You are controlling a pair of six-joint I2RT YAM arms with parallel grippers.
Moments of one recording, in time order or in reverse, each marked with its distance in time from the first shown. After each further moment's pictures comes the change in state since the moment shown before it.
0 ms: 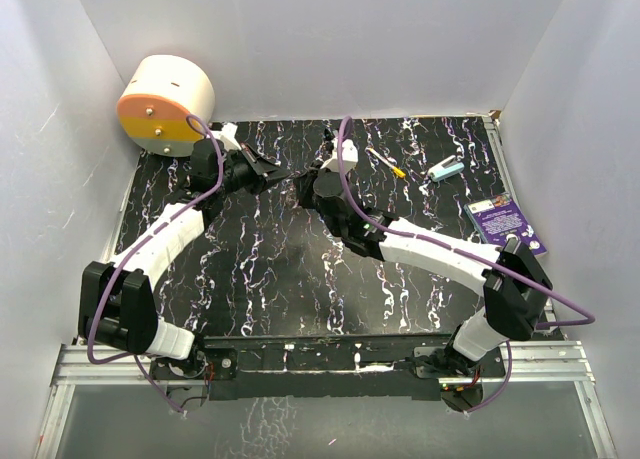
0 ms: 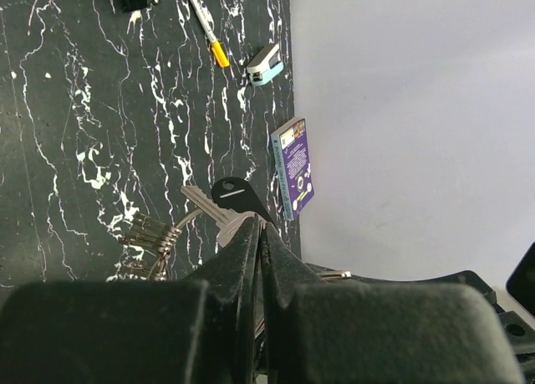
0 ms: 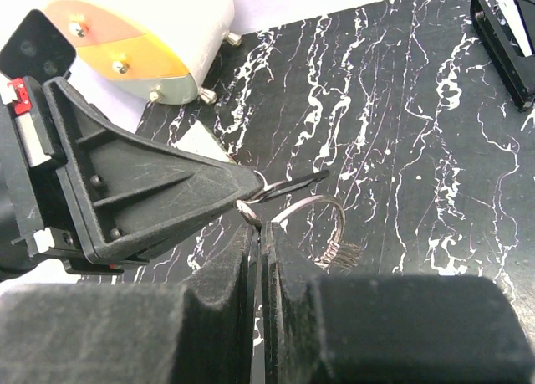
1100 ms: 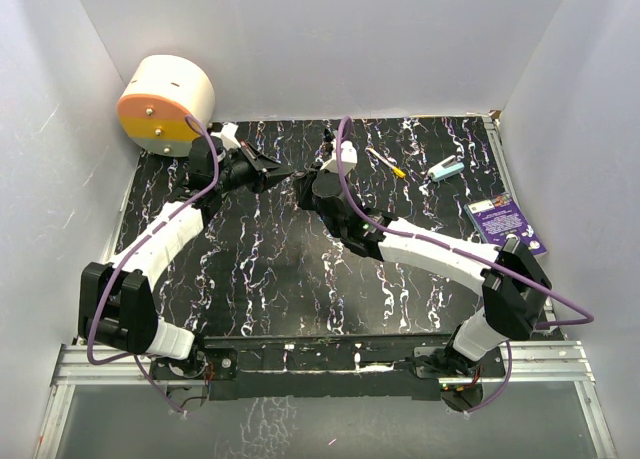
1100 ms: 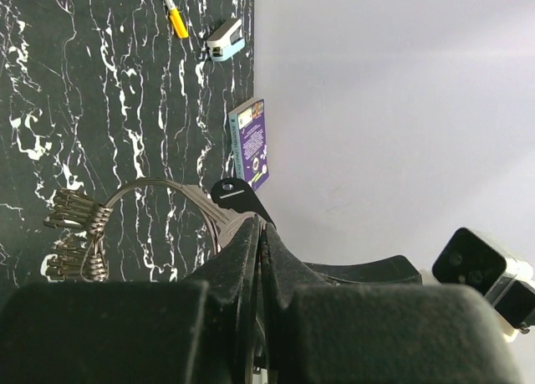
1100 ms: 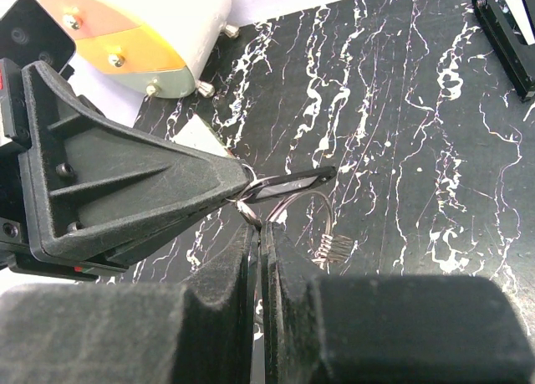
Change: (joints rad) left arm 0.003 0.000 0.026 -0.006 0.077 -0.130; right arm 0.000 0.004 0.000 -0.018 -0.004 0.017
